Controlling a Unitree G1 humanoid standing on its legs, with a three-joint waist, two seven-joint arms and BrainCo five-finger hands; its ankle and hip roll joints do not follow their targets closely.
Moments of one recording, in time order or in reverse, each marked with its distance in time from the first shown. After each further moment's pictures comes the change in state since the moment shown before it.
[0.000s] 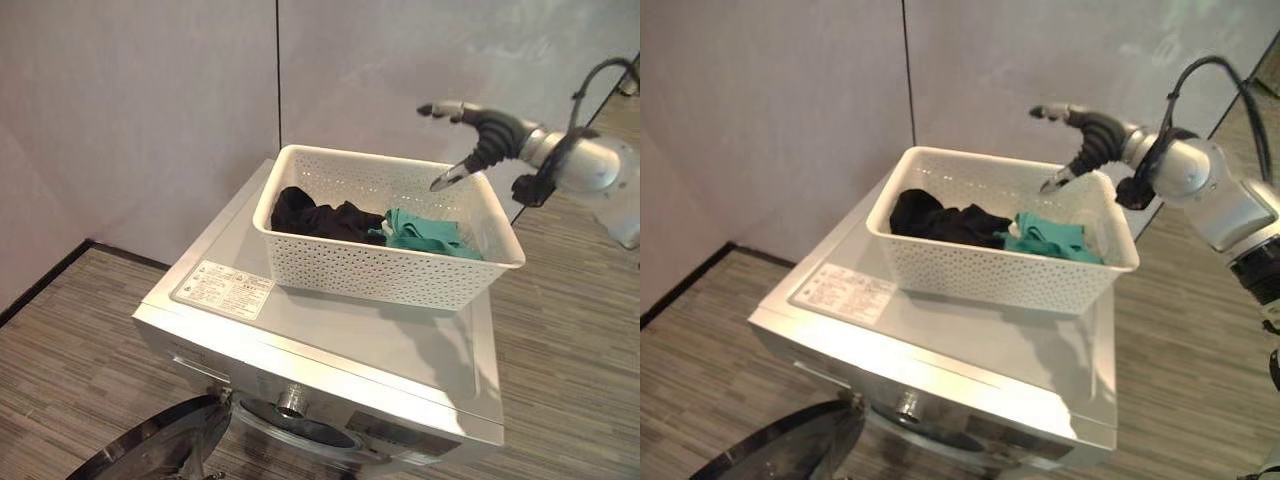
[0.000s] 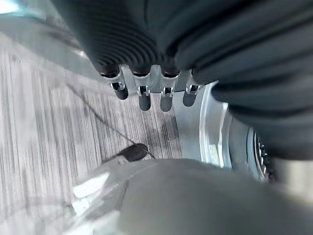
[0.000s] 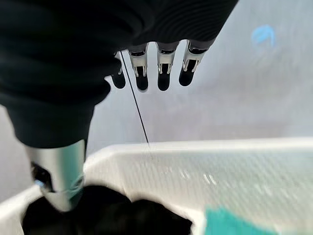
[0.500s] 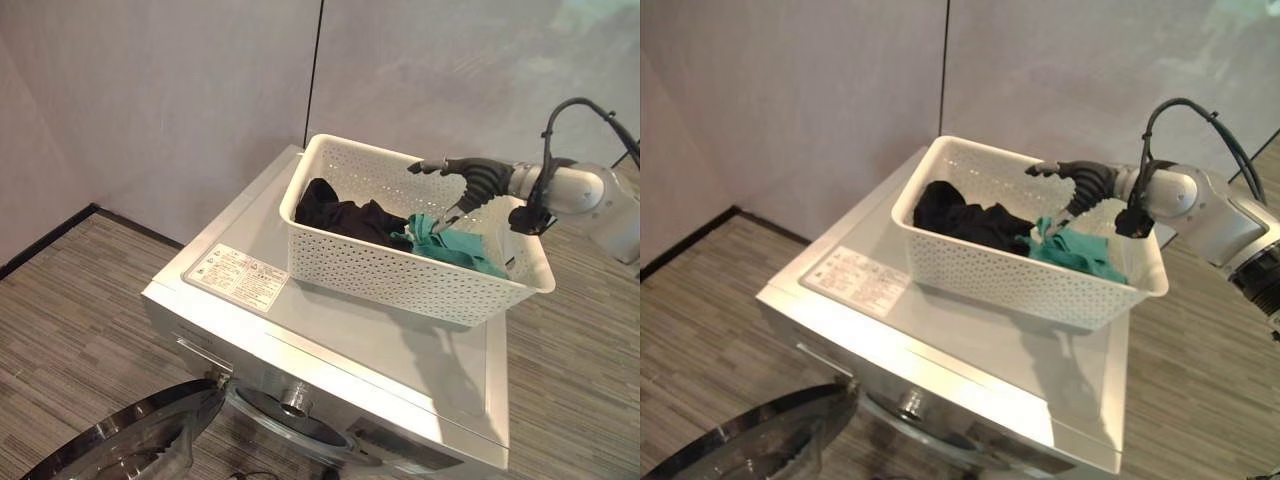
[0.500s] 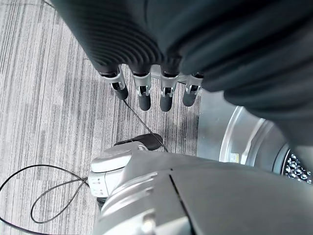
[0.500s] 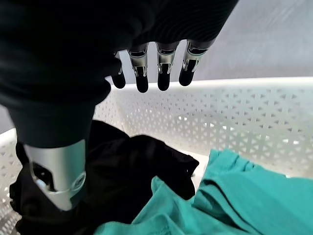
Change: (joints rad) left arm 0.019 0.044 0.011 0.003 -0.015 -0.002 -0.002; right arm -0.013 -0.058 0.117 -0.045 0.059 0.005 0.093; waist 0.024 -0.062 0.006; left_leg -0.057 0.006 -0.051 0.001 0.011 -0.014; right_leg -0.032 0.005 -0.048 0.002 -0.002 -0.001
